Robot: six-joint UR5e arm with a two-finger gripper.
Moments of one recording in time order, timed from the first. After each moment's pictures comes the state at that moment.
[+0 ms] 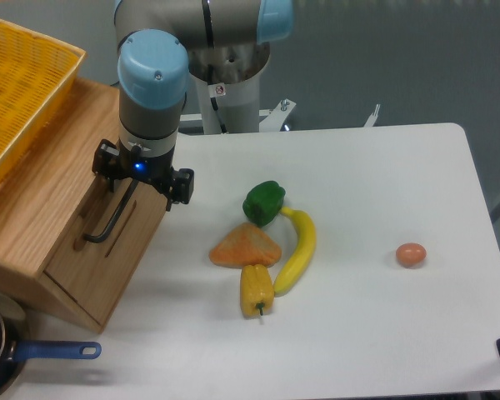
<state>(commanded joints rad) 2.23 -1.75 -1.52 -1.44 1.32 0.42</state>
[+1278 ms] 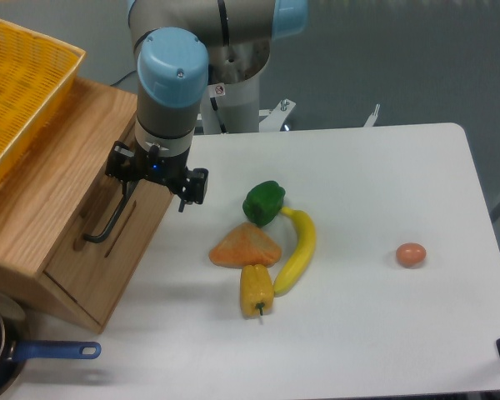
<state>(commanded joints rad) 2.25 -1.75 -1.52 -1.44 1.31 0.42</state>
